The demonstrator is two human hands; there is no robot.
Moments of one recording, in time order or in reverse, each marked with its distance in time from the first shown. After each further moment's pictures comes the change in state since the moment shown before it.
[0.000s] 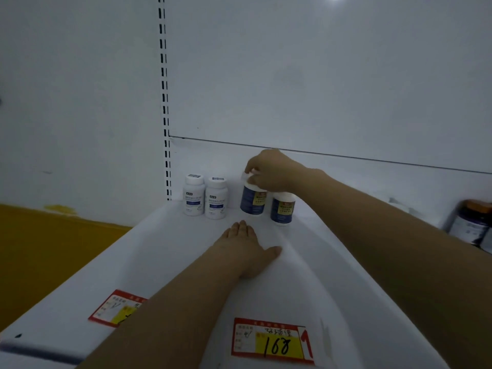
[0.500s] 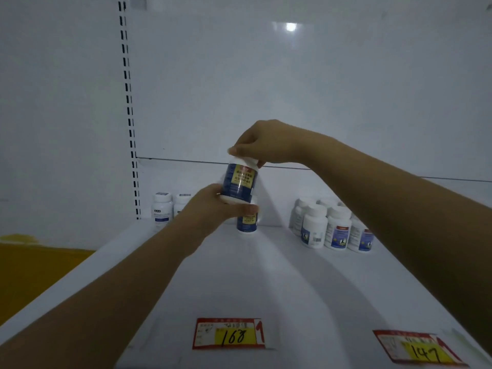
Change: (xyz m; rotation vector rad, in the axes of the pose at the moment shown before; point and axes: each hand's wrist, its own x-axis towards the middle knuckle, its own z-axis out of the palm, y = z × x) left_hand -0.047 0.028 -0.072 -0.988 0.335 0.253; right_hand -0.071 0.008 -0.098 0.198 0.089 0.040
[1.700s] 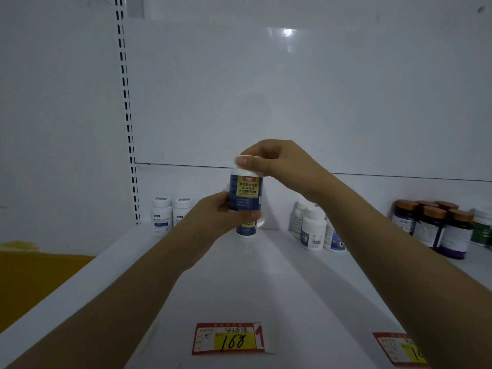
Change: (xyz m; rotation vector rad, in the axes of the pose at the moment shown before) left_hand -0.013 -0.003 0.003 -0.166 -0.108 0.038; right_hand -0.035 0.025 0.030 0.576 0.249 0.007
